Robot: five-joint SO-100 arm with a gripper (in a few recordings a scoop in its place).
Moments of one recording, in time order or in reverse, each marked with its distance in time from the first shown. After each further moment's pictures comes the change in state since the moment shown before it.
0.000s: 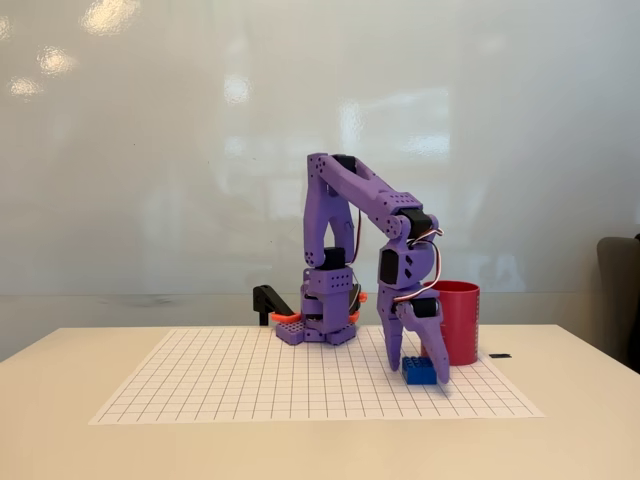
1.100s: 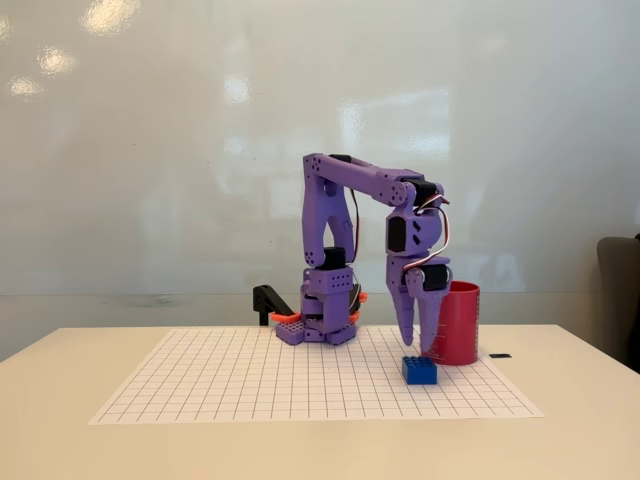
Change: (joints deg) arm 0.6 4.7 -11.2 10.6 2.8
